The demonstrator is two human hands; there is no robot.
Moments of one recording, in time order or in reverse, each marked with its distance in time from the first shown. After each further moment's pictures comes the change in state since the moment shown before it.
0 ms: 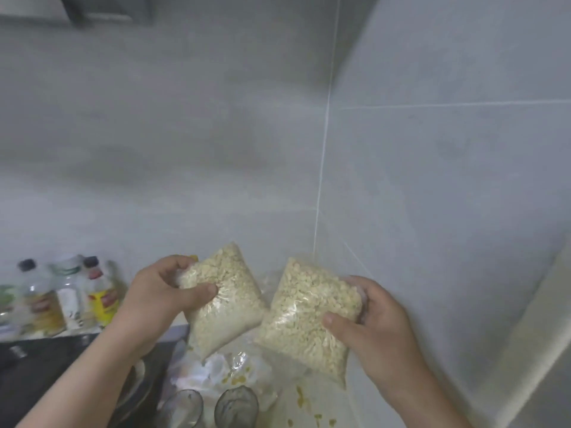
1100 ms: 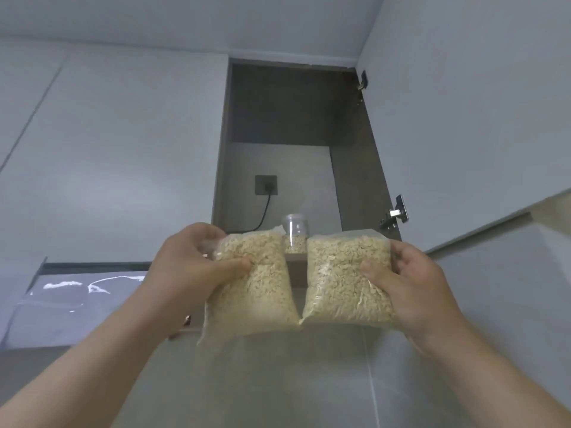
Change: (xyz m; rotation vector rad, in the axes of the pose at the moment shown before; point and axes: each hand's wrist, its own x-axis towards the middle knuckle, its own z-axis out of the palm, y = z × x) left_hand 0.038 0.403 -0.115 0.119 0.281 0.793; right_hand 0.107 -0.382 0.065 0.201 0.114 -0.837
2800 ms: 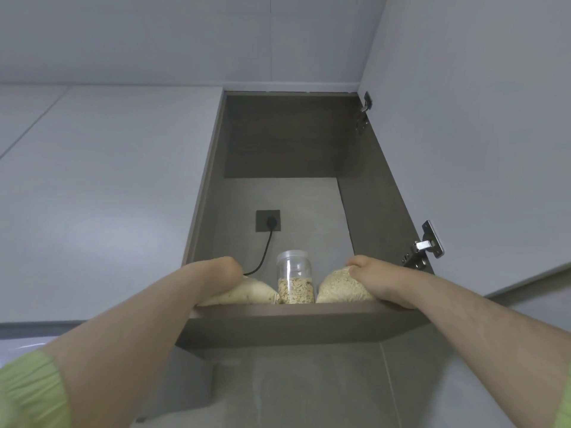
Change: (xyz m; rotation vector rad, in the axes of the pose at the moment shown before) left_hand 0.185 -0.046 0.098 0.804 -0.119 -0.304; right_hand 0.209 0.080 0.003 -0.935 -0.386 0.139
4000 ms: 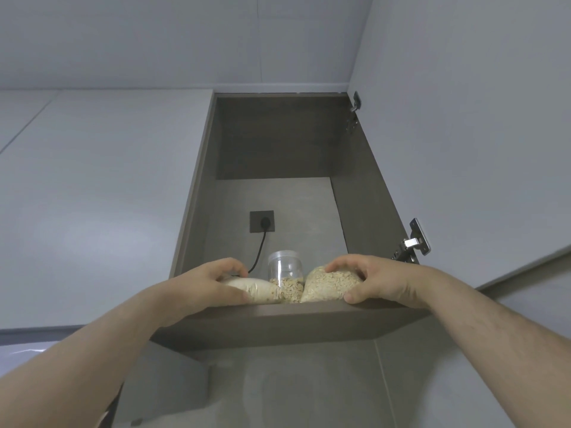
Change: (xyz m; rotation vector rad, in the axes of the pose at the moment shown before) left_hand -0.034 -0.038 -0.010 -0.352 -0.291 0.466; right_hand -0.014 0.020 -0.018 0.232 -0.265 -0.257
